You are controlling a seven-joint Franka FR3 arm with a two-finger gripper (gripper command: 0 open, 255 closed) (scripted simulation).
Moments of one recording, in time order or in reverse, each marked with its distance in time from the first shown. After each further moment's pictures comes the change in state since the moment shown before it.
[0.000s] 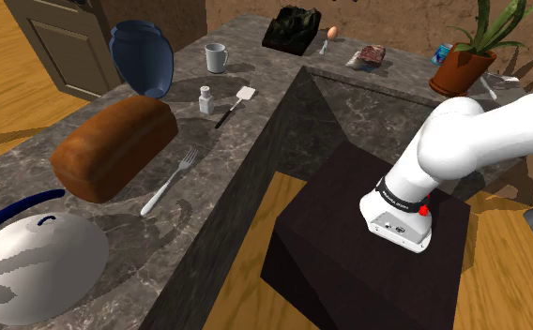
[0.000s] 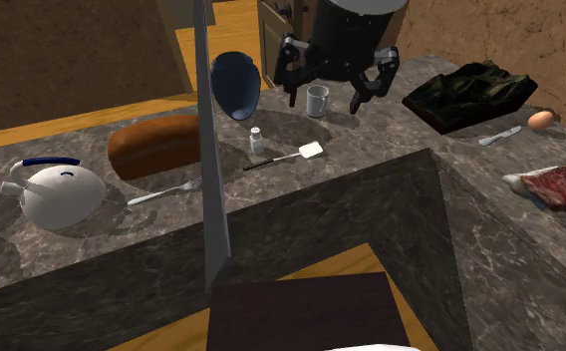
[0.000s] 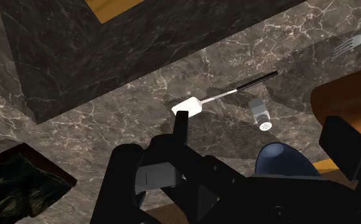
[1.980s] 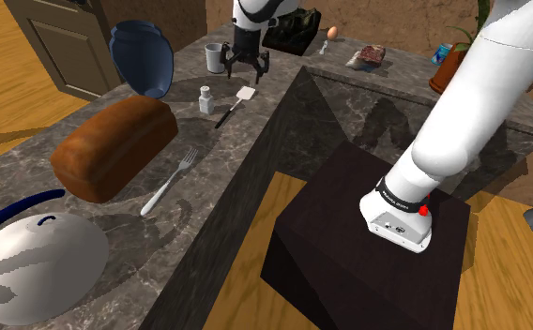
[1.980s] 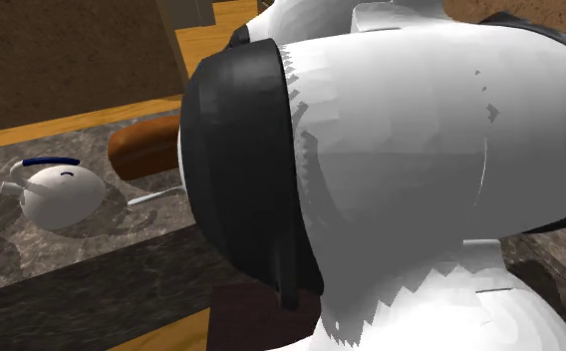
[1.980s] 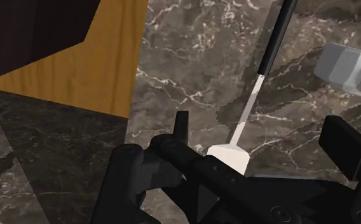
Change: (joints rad) arm -0.134 0.956 0.245 0.247 0.001 0.470 0.964
